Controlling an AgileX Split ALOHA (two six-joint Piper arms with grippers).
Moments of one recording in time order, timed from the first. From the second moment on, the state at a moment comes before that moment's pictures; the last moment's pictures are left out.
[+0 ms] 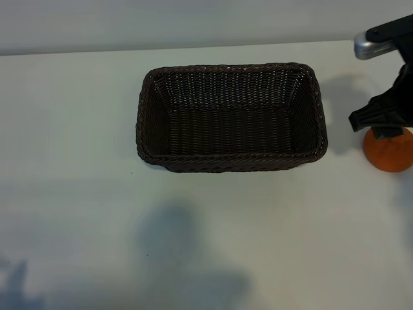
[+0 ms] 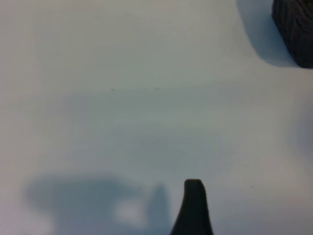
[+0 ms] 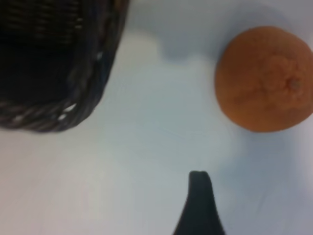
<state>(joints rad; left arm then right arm) 0.00 -0.01 -0.50 -0.07 1.09 0.07 0.18 1.52 -1.10 -0.14 0.94 0.14</state>
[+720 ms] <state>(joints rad) -0.01 -0.01 -0.50 -0.09 1.09 0.05 0.17 1.64 -1.10 -0.20 0.79 0.28</state>
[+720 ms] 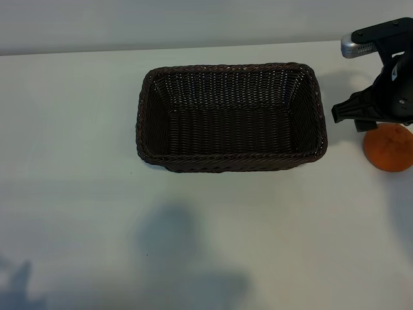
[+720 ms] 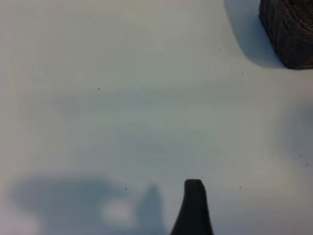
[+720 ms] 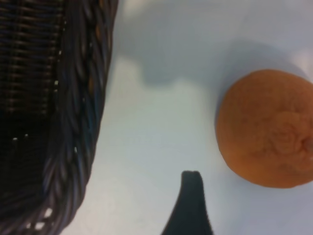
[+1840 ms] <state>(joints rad) -0.01 -0.01 -0.50 -0.07 1.09 0.02 0.00 1.86 -1.10 -0.18 0.63 0.32</state>
